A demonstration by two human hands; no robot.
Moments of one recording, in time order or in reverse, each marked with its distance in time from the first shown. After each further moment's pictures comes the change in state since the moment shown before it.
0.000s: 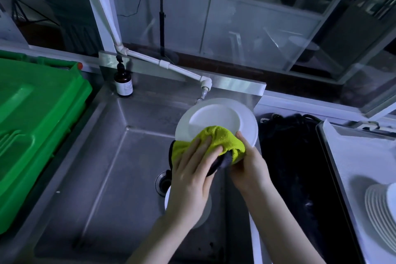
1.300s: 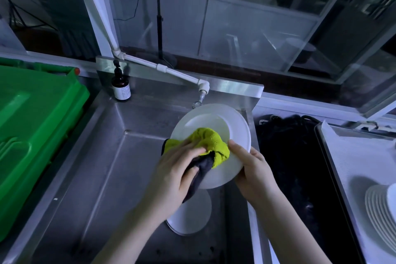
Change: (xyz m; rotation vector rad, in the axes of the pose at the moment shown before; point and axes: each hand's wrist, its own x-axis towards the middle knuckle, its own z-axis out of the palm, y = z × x) left_hand 0.017 -0.026 -0.041 -0.132 -0.211 -0.047; right_hand -0.013 -0.012 -0.007 -0.276 -0.136 -0.025
